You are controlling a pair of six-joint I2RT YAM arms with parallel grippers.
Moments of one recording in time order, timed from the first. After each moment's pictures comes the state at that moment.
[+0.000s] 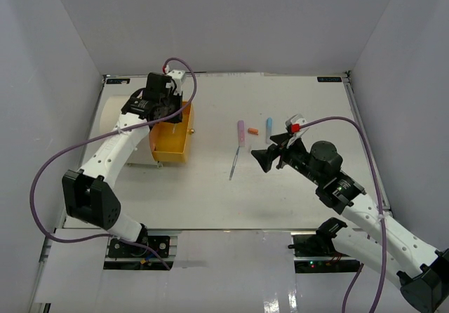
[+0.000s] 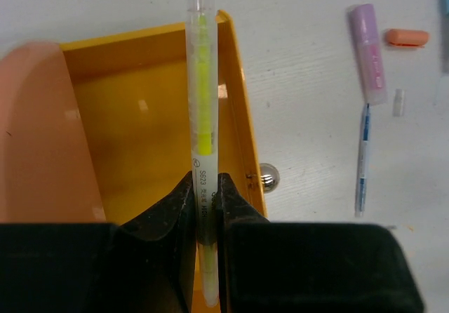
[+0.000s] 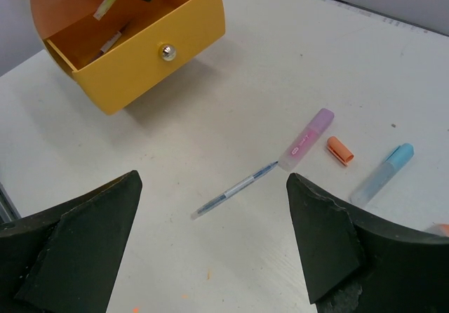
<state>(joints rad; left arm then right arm) -0.35 1.49 1.42 -0.66 0.00 -0.09 0.68 0.75 0.61 0.04 -0.13 0.12</state>
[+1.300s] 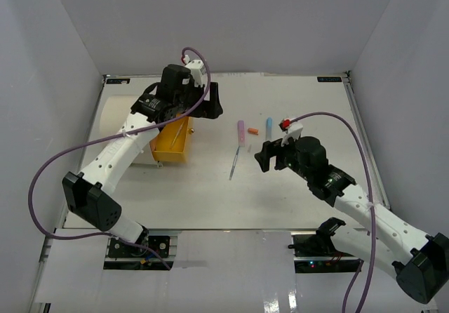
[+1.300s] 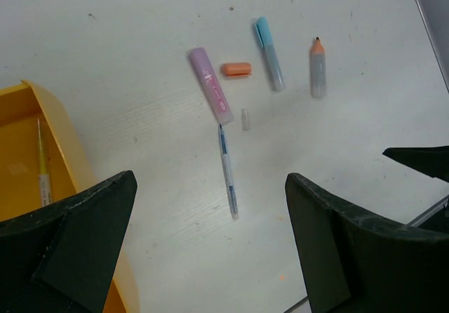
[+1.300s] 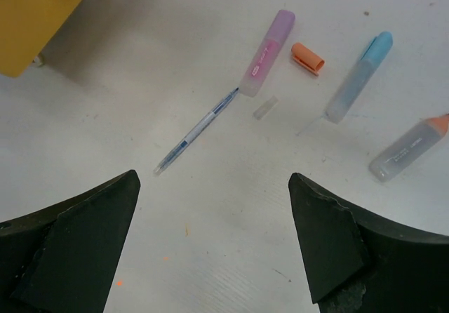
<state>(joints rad) -0.52 1.54 1.62 -0.67 0.12 -0.26 0.68 0.83 0.62 -0.12 0.04 0.19</state>
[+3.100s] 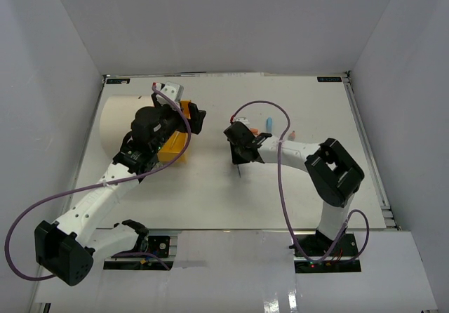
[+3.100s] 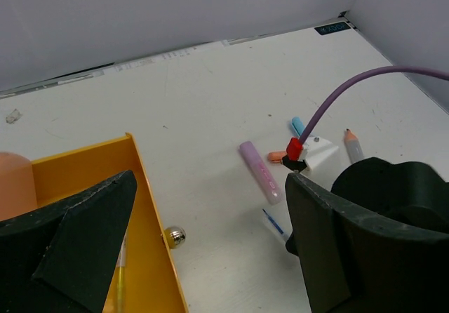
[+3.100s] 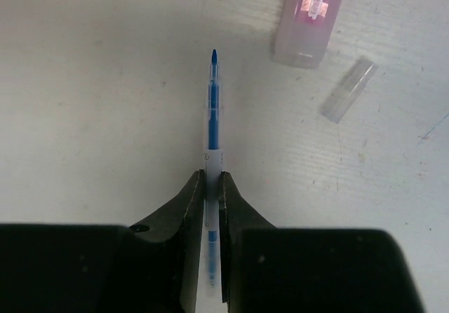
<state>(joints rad) -0.51 1.07 0.92 0.07 -0.03 -0.10 0.83 1.85 1.18 -0.34 0.23 0.53</state>
